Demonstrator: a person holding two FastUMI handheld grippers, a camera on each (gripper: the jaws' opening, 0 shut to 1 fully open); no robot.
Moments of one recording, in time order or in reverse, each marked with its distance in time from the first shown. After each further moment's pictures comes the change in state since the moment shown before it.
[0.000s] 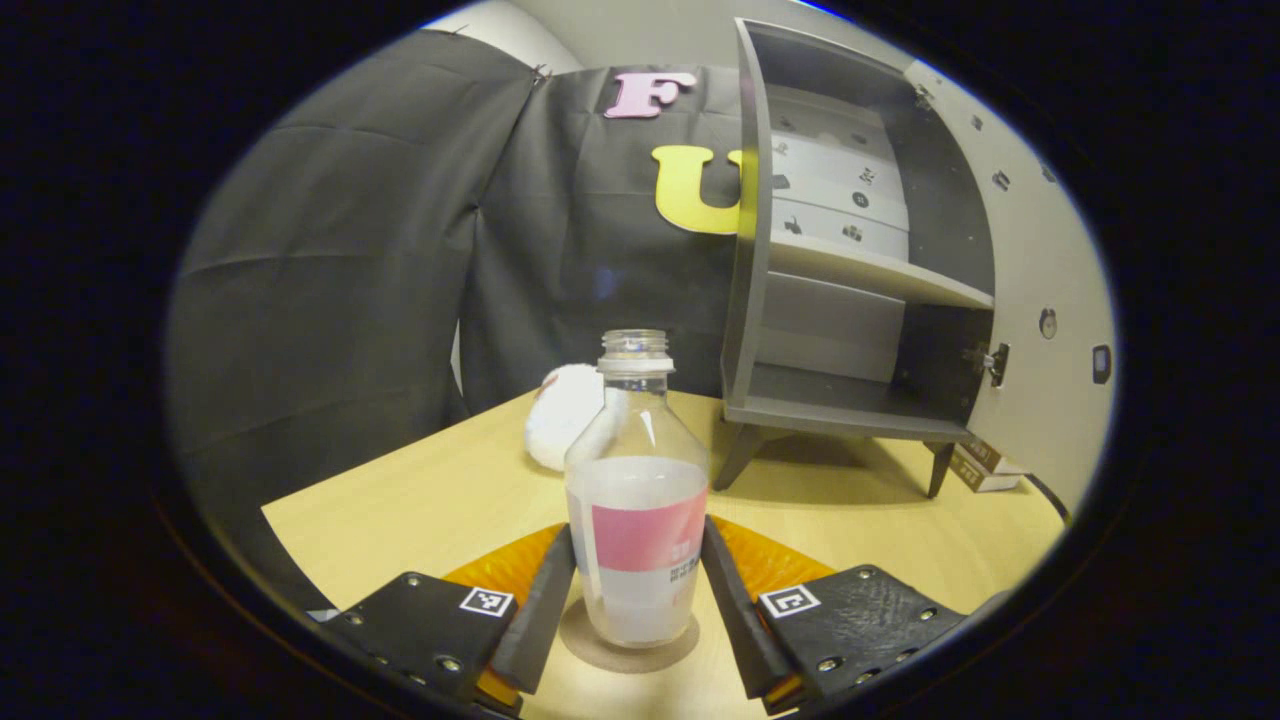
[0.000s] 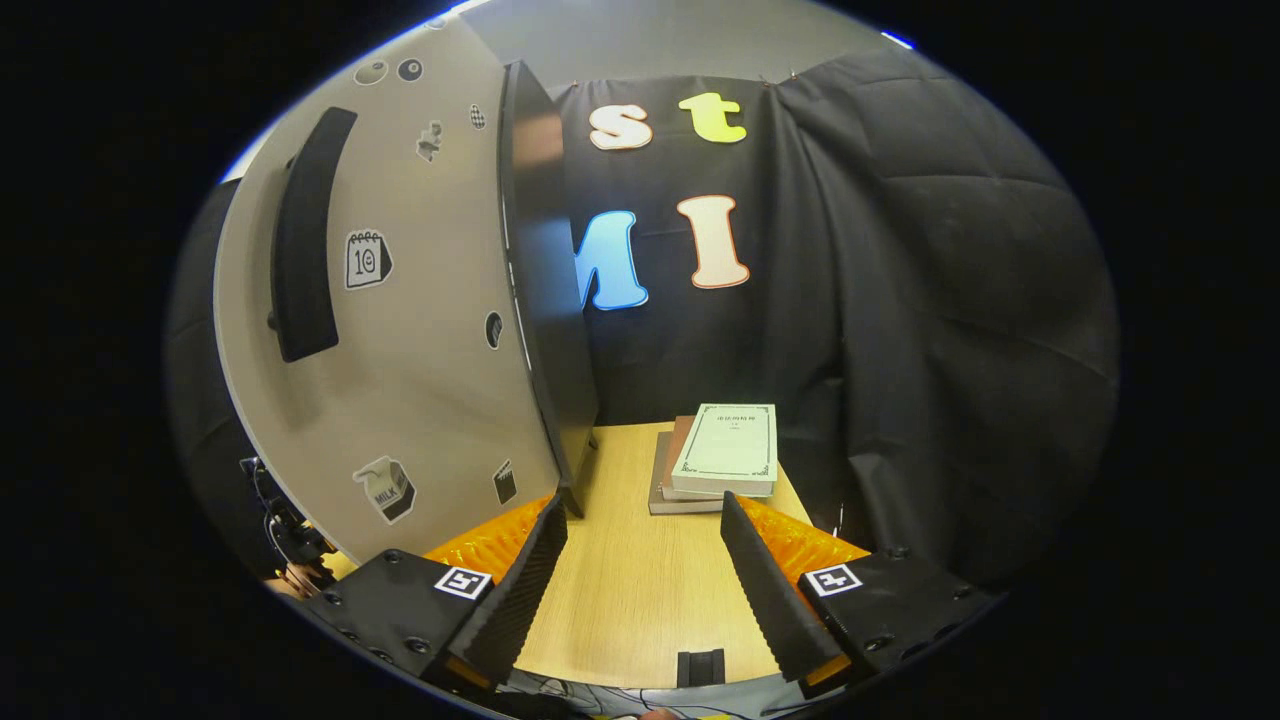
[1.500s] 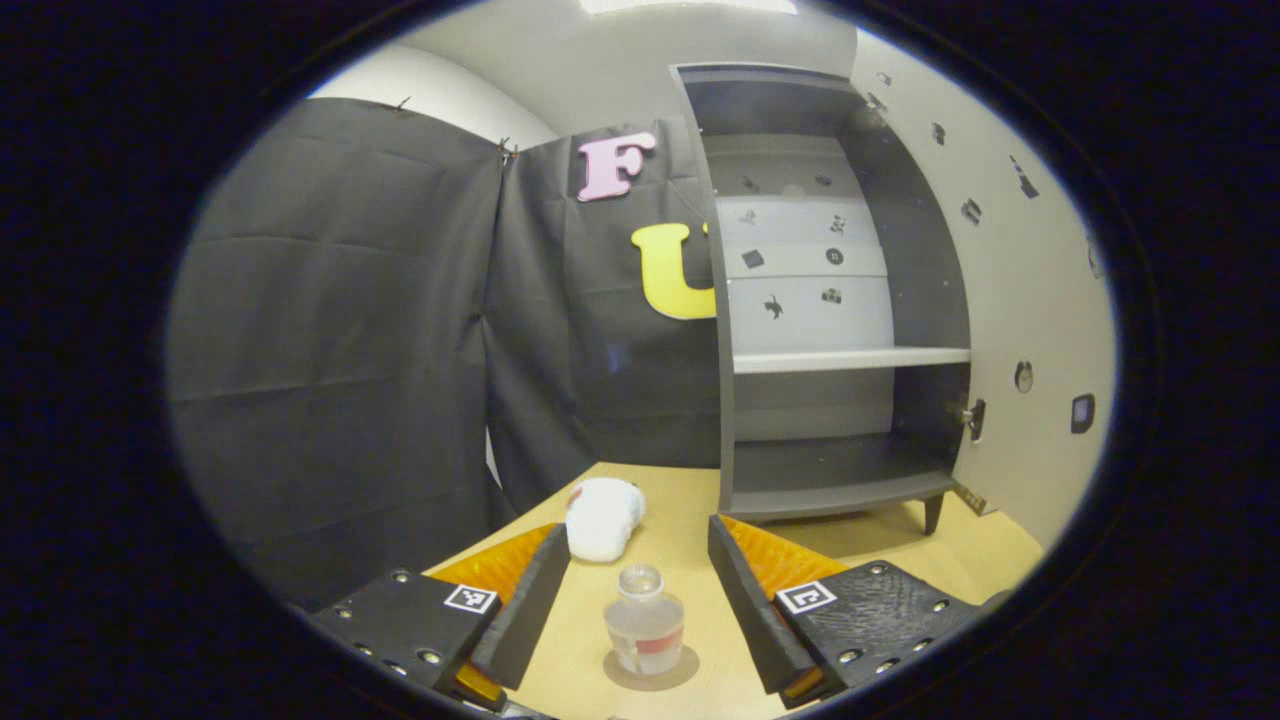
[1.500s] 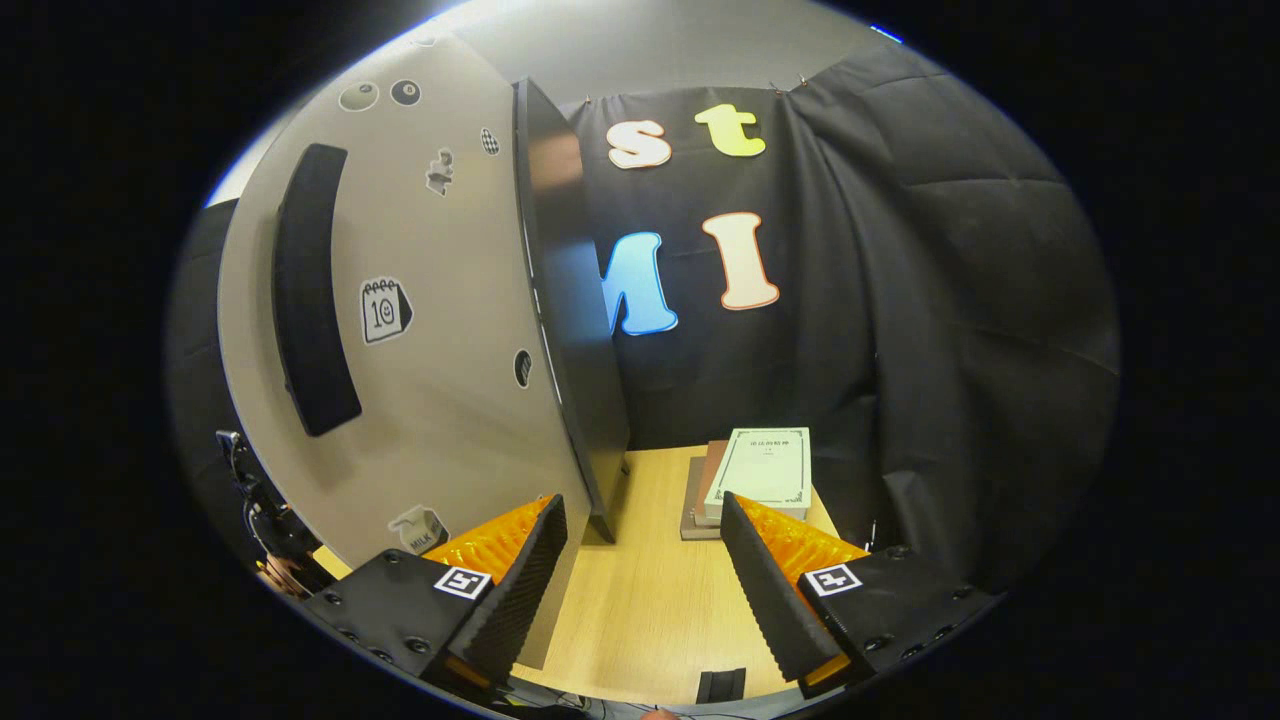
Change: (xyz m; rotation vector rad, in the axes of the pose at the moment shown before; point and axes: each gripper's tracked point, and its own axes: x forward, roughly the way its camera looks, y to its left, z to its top) left arm -0.113 -0.052 0.201 0.166 -0.174 0.086; right arm 0.009 0.015 0.038 0.037 -0.072 0.116
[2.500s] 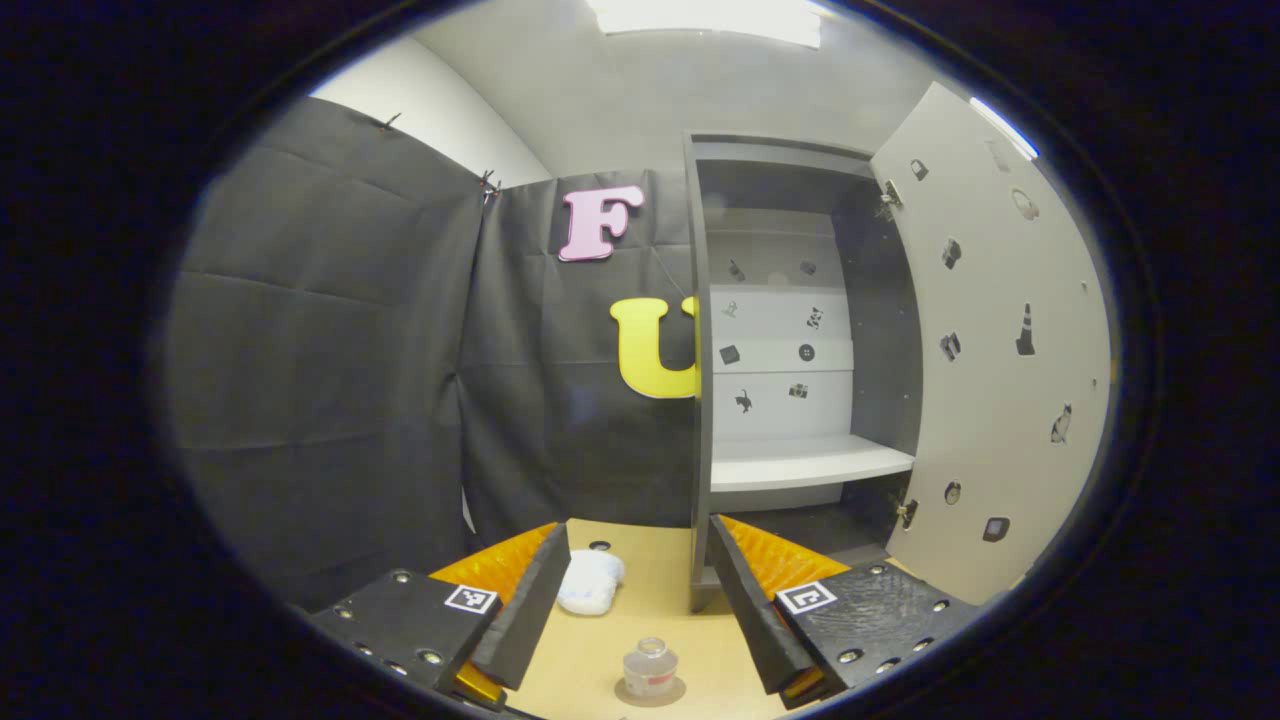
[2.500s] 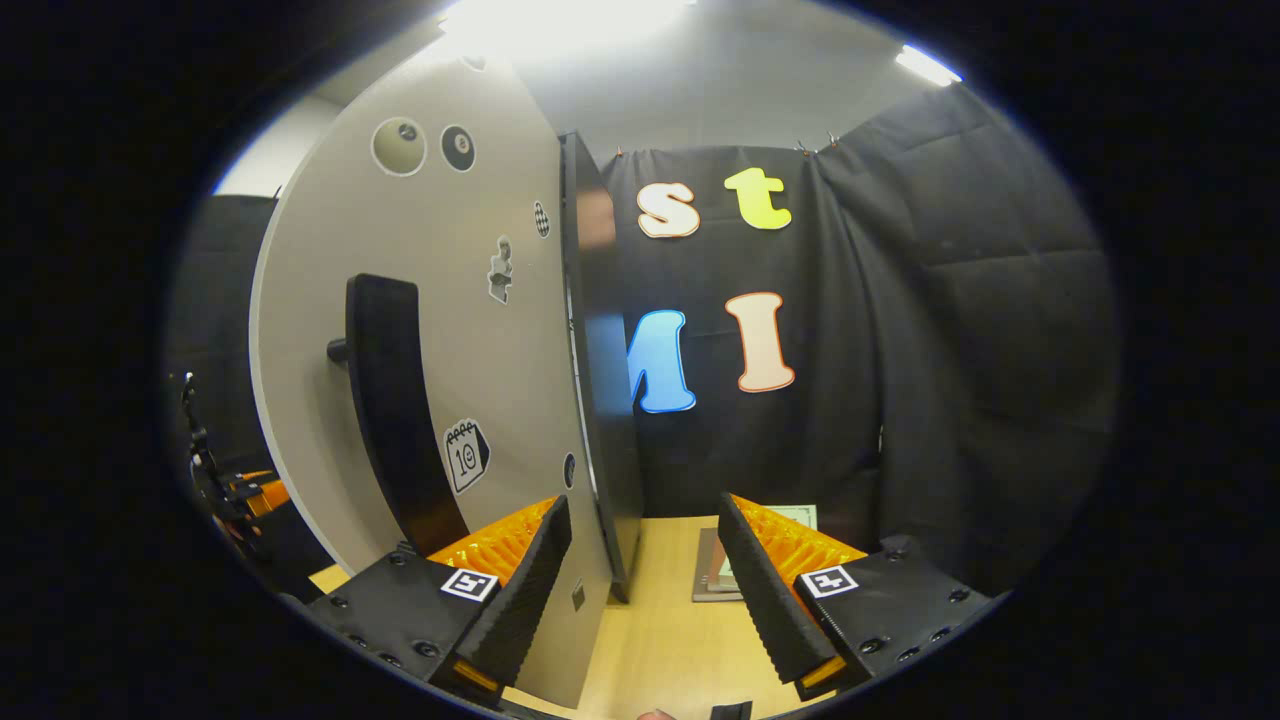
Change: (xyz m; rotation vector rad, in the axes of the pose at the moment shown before) left arm -0.037 0.060 0.164 -0.048 -0.100 -0.159; right arm -0.015 0.053 0.089 -0.110 -0.171 -0.059
